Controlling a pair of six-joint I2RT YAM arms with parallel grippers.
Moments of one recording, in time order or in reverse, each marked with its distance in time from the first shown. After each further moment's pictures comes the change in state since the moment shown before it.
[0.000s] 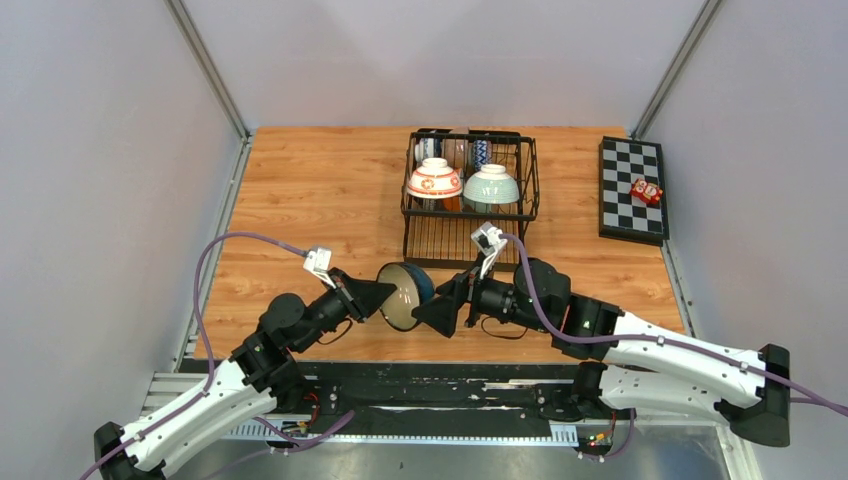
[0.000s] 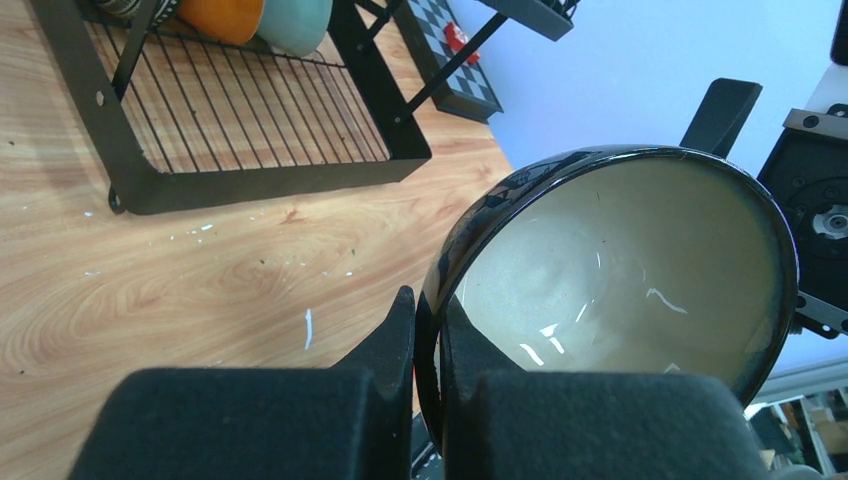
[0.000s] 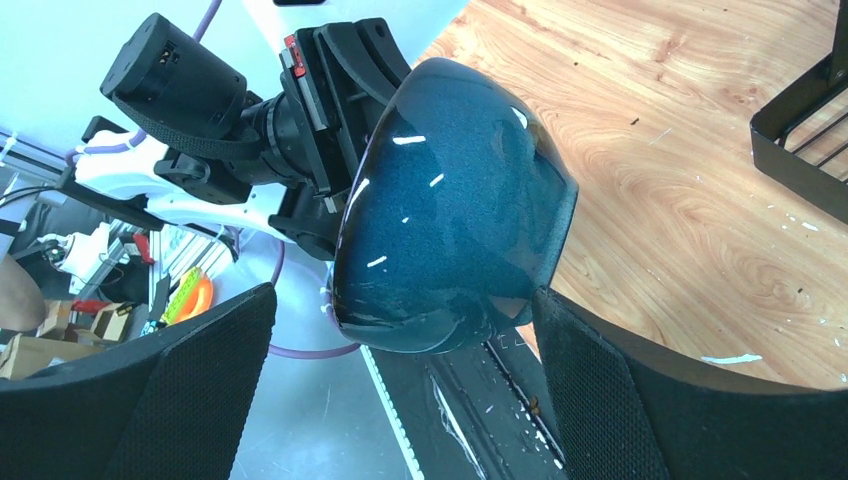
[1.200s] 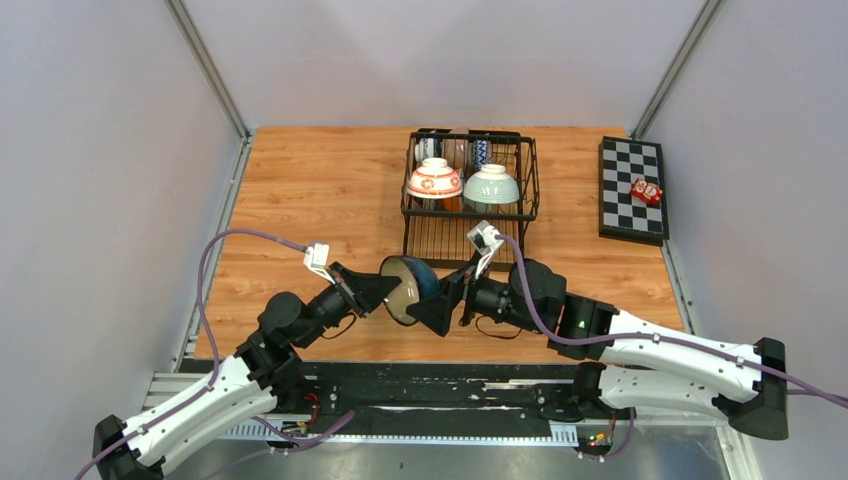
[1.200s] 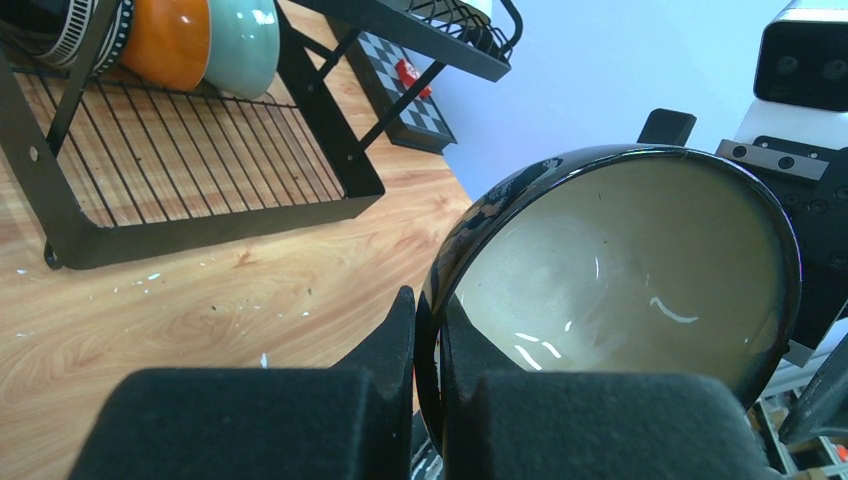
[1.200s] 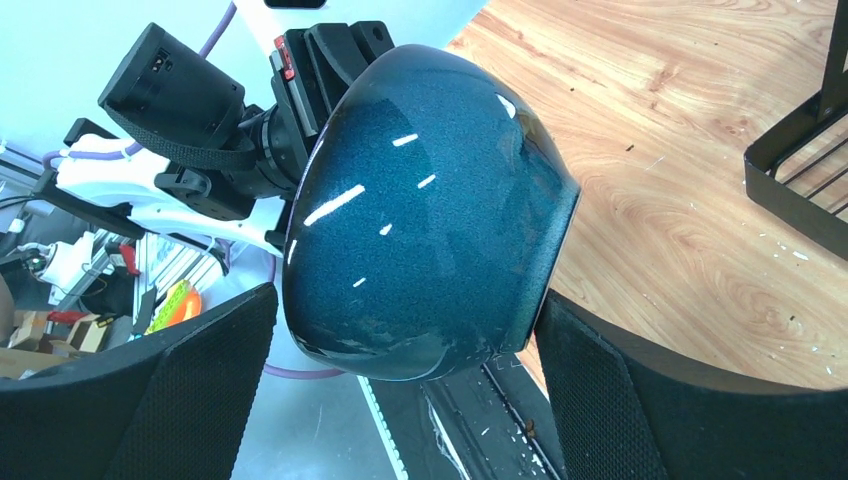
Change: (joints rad) left arm 0.000 0.069 0.000 0.167 0.024 -0.023; right arm 0.037 0.023 0.019 0.037 0.055 -0.027
